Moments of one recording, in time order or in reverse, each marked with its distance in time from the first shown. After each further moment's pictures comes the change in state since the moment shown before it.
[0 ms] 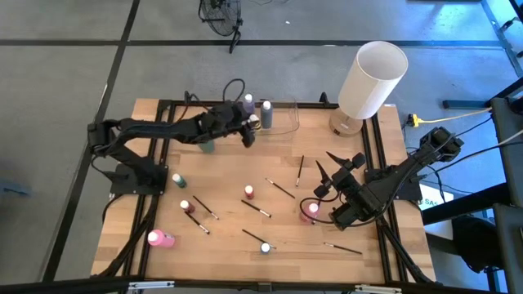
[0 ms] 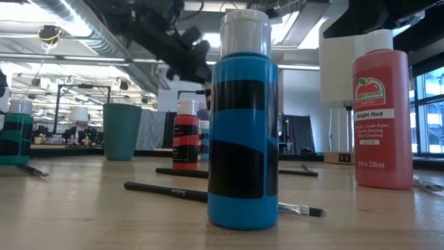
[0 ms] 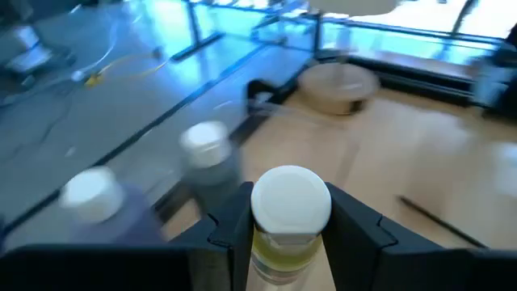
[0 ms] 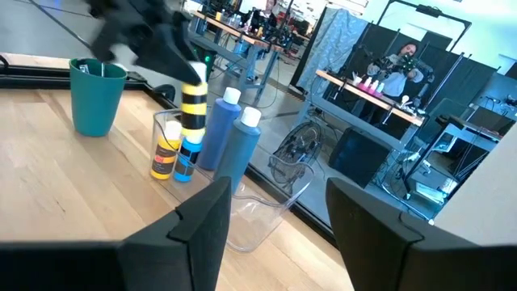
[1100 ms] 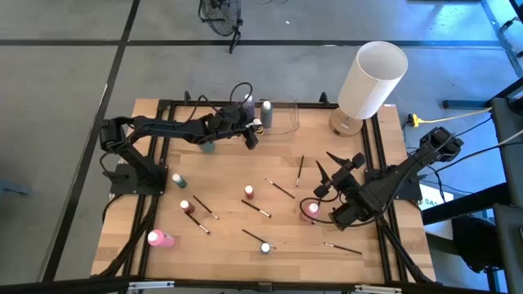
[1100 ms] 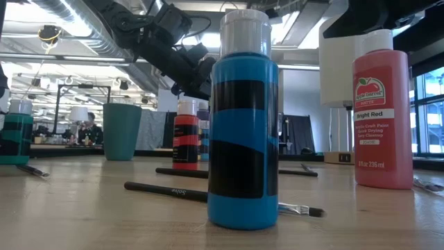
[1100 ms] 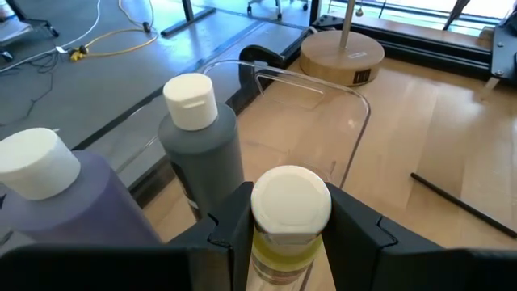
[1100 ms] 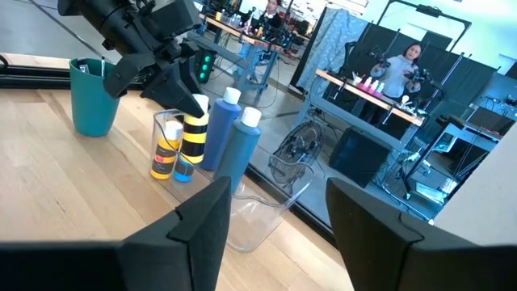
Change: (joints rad) left arm 0.020 0.100 0.000 0.050 0.058 0.020; right arm 0.000 0.000 0.000 0.000 0.000 0.000
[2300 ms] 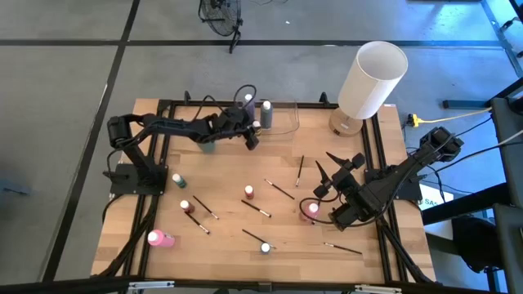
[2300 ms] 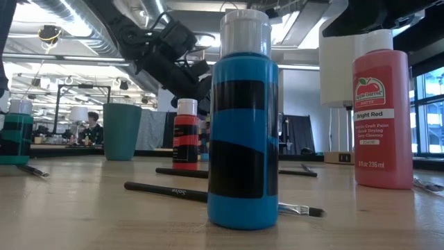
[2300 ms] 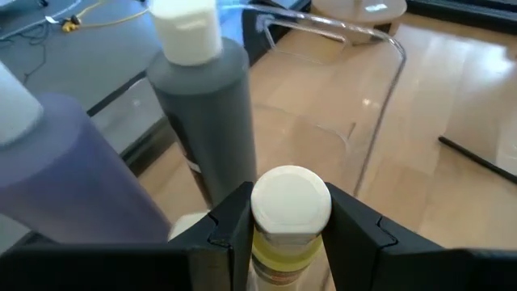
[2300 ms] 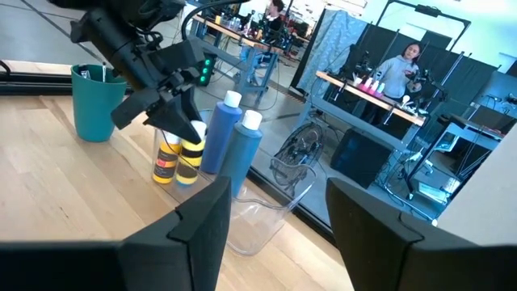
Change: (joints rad) left arm 0.035 0.090 0.000 0.005 0.033 0.008; right arm 0.000 0.000 0.000 0.015 0.008 0.000
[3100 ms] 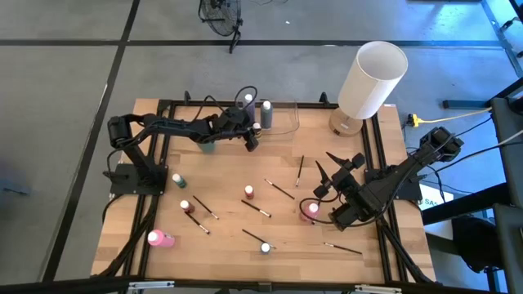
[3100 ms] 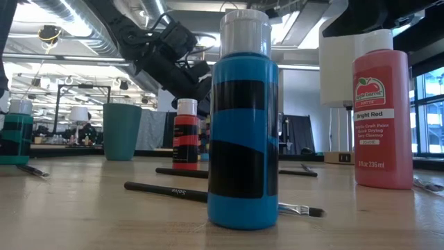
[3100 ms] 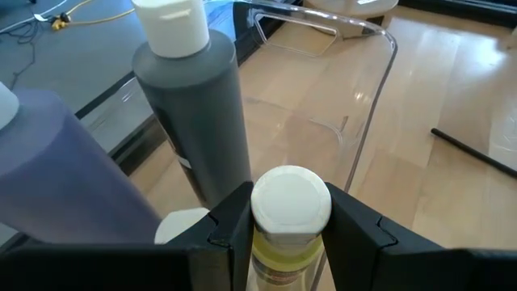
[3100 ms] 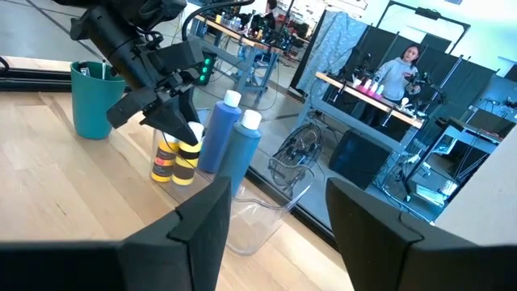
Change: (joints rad) left arm -0.001 0.001 0.000 -0.022 0.022 0.020; right arm 0.000 0.000 0.000 0.000 0.000 -0.015
